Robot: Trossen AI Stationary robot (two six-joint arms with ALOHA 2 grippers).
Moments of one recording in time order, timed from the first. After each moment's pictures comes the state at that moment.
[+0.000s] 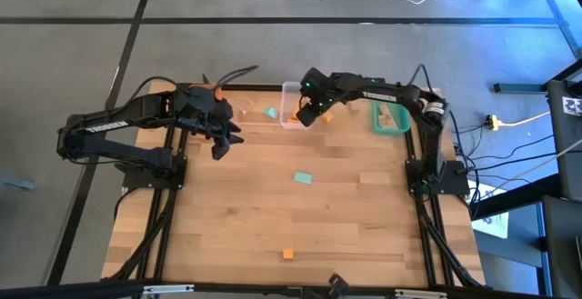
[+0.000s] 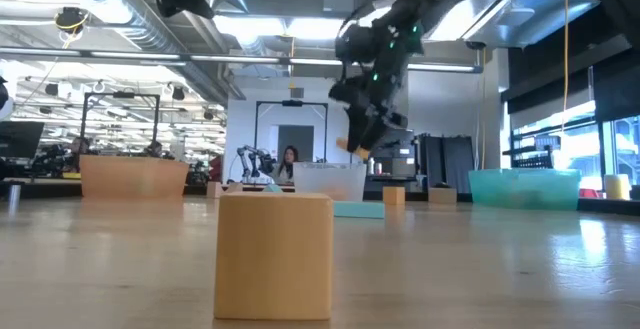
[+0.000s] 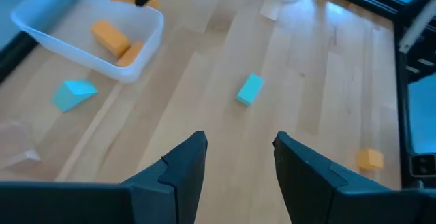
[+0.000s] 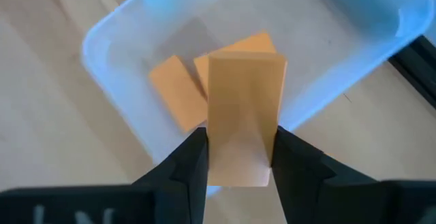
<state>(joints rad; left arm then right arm) 0.22 0.98 1.12 -0.80 0.08 -0.25 -0.48 1.95 1.53 -0.70 0.00 0.23</state>
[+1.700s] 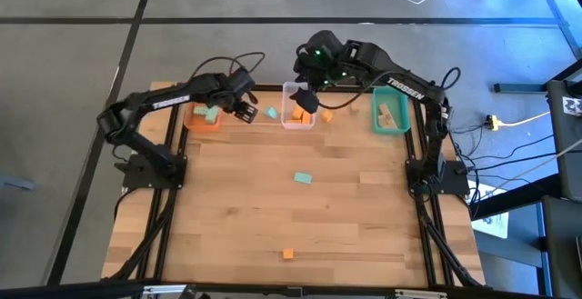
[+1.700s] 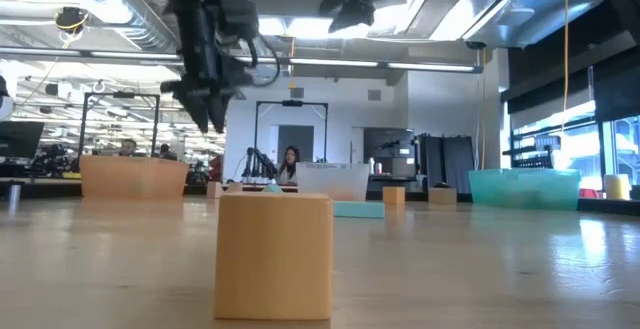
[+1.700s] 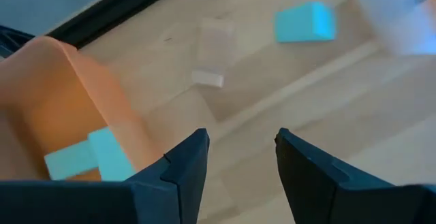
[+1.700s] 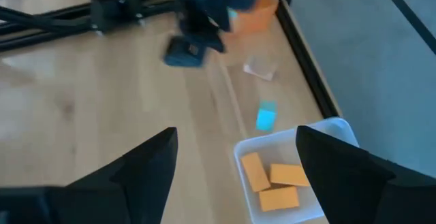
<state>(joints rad) 0.61 1.47 1.12 -0.81 -0.22 -0.41 -0.39 1.91 2.18 -1.07 -0.17 -0.06</state>
